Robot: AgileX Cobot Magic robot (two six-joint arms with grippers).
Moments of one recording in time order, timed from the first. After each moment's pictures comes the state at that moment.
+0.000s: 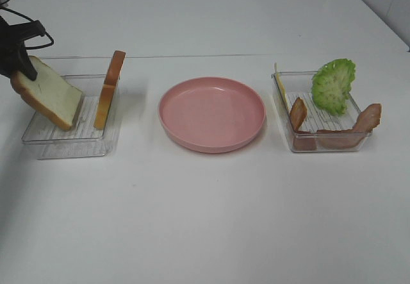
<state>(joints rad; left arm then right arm) 0.13 2.23 -1.86 -0.33 1.08 0.01 0.04 0.00 -0.45 -0.05 1.10 0.06</state>
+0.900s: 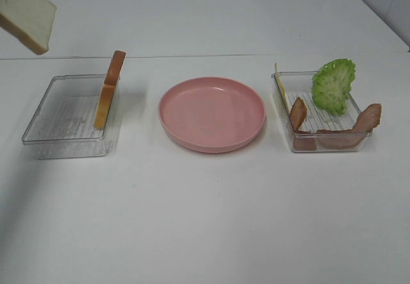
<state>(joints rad) 0.06 1.86 -1.90 -0.29 1.17 -0.08 0.04 0.00 -0.45 -0.05 1.10 0.06</state>
